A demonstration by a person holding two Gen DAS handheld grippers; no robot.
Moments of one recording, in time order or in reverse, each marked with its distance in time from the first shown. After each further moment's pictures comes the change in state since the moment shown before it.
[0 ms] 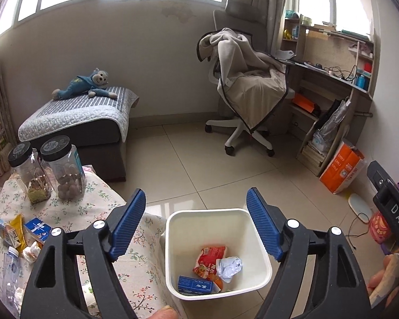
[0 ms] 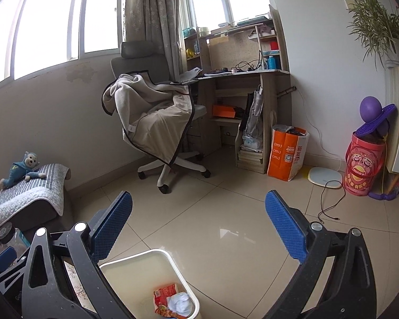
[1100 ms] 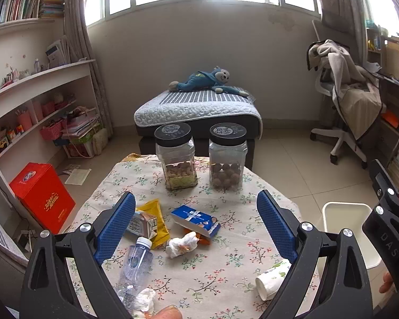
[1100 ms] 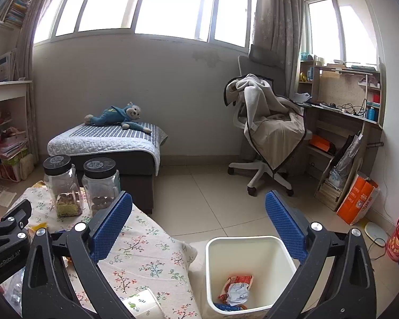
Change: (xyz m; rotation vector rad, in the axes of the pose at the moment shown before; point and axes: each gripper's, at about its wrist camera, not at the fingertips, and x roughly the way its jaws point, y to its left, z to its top) left arm -0.083 0.235 -0.047 -0.110 0.005 0.472; right arm -0.108 0.214 -0.078 -0.387 -0.030 0.411
